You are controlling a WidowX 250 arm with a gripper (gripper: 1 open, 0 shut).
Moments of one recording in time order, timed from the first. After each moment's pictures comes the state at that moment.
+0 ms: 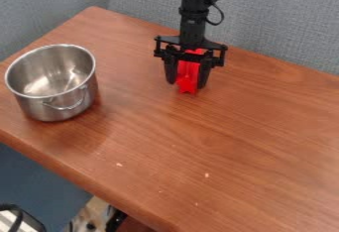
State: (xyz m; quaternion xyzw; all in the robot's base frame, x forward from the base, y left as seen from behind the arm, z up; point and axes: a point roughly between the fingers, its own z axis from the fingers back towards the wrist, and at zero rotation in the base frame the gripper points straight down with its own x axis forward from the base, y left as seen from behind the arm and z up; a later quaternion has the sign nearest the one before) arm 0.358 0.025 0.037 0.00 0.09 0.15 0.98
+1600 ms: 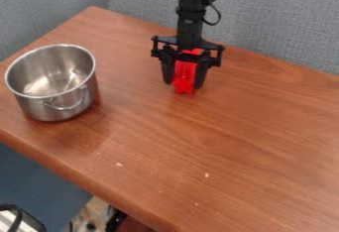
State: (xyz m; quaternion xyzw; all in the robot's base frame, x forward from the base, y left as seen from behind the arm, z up) arm 0.354 0.028 0.039 0.00 0.10 0.15 0.98
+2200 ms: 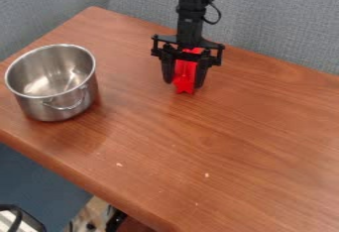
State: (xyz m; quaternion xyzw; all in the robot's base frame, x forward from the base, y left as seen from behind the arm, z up) arm 0.354 0.028 0.040 0.00 0.10 0.15 0.98
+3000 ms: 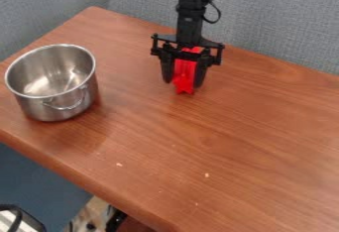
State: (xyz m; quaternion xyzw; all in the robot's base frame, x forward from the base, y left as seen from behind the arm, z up) arm 0.353 0.028 0.042 0.00 0.11 0.15 0.98
